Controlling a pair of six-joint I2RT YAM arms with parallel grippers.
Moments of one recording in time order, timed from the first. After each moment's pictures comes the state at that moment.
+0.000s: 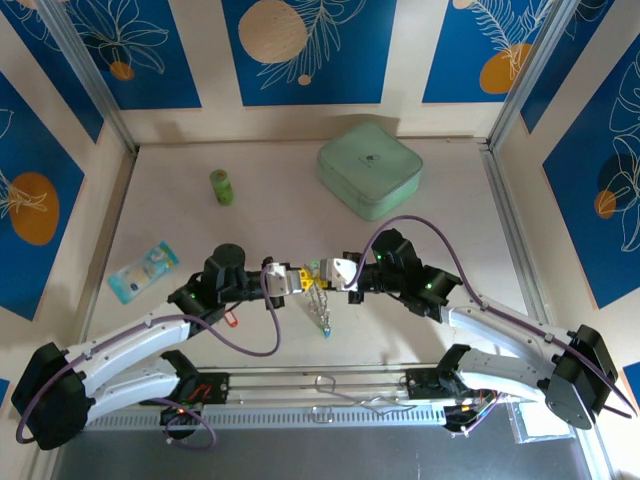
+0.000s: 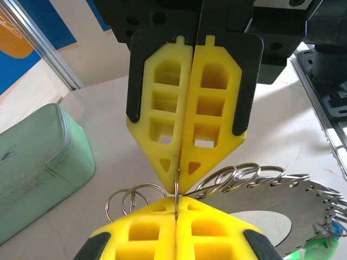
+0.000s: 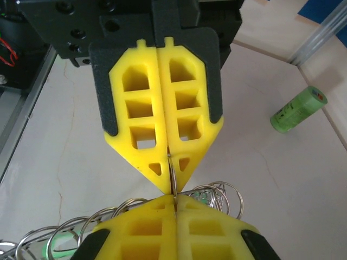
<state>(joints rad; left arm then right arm) -0.76 0.98 0.52 0.15 0.53 0.54 0.82 1.04 0.69 -0.13 -0.46 -0.65</state>
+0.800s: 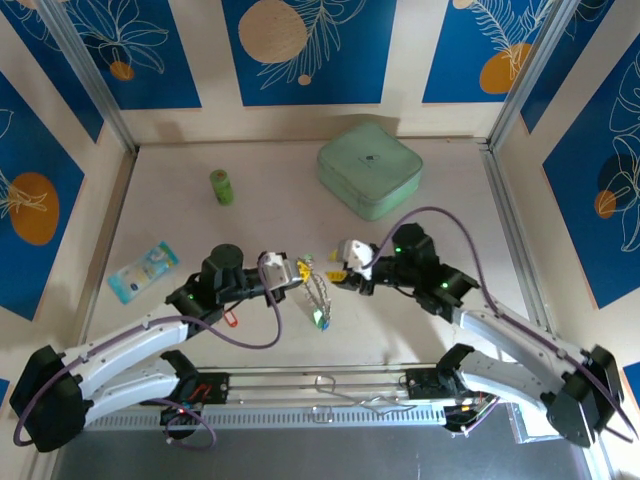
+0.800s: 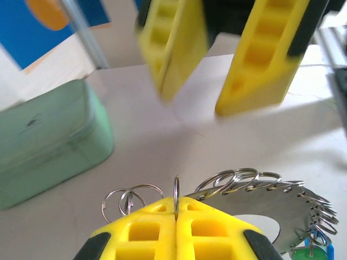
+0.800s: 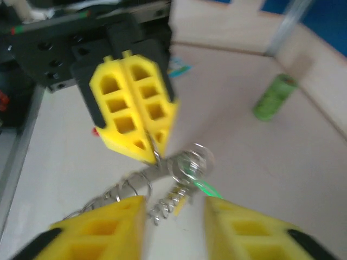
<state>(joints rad) -0.77 0.96 0.53 0.15 0.38 0.37 0.66 0.91 0.67 -0.11 -0.52 -0.43</state>
